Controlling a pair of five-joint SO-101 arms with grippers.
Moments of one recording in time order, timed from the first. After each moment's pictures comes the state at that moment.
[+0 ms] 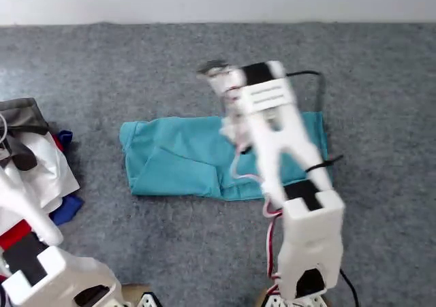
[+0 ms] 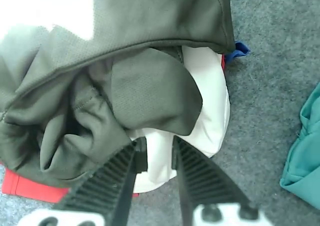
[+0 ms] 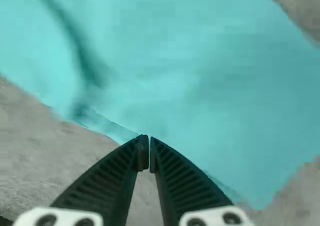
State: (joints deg) left arm -45.3 2.9 -18.1 99.6 -6.8; right arm -14.9 27.7 -28.1 100.5 23.2
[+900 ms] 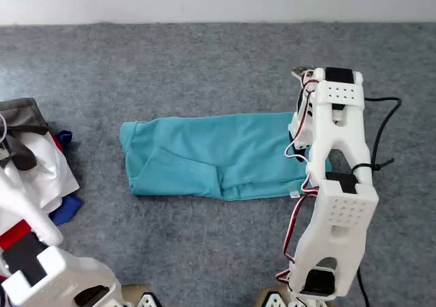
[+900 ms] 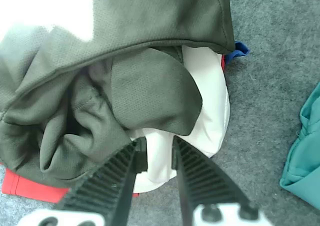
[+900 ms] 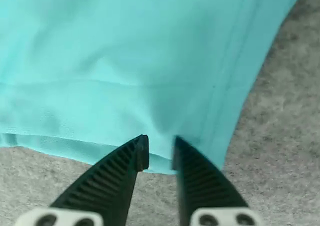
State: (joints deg) left arm -45.3 2.9 -18.1 99.6 -6.8; right arm 4.7 35.9 -27.4 98.2 16.3
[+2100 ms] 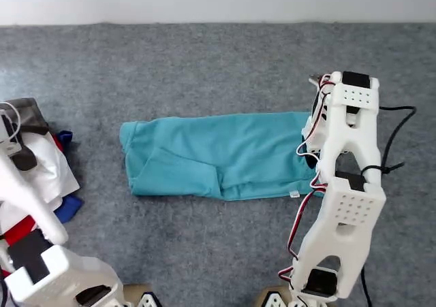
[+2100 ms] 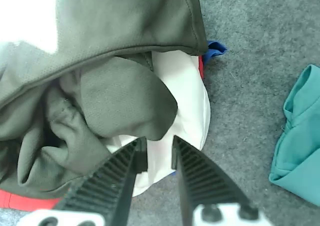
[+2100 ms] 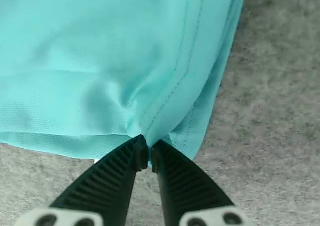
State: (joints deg) left arm -41.1 2.9 -18.1 99.6 -6.8; right arm 8.5 37.4 -28.5 100.5 16.6
